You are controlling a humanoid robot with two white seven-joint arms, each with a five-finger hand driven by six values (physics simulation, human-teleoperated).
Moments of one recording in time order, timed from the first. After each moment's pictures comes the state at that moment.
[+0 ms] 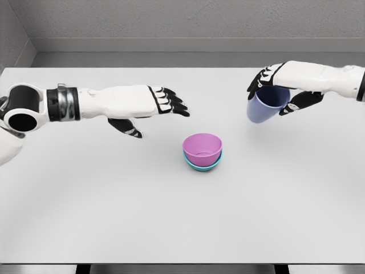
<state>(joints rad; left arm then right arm) -0.72 0.66 -0.63 -1.56 -0.25 -0.62 -0.61 -0.88 -0.95 0.82 -1.49 -0.02 -0.53 0.56</state>
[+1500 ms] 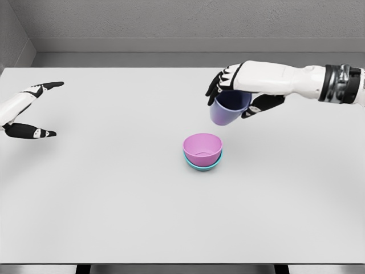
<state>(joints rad) -0.23 0.56 0.15 -1.31 -0.19 -0.61 -0.61 -0.90 -0.82 0.82 -1.58 -0.01 -0.55 0.55</state>
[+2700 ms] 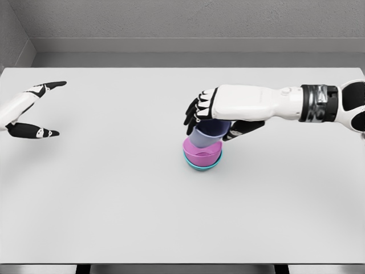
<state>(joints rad) -0.23 0.55 0.15 -1.32 -0.19 -0.61 -0.61 -0.85 -0.78 0.83 -1.70 0.02 -0.57 0.56</state>
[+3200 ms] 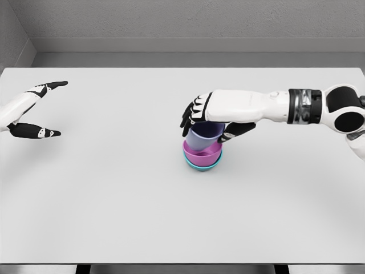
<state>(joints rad) -0.23 0.54 0.15 -1.32 -0.19 -0.61 -0.61 -0.85 -0.73 0.87 -1.62 0.05 -0.57 0.56</state>
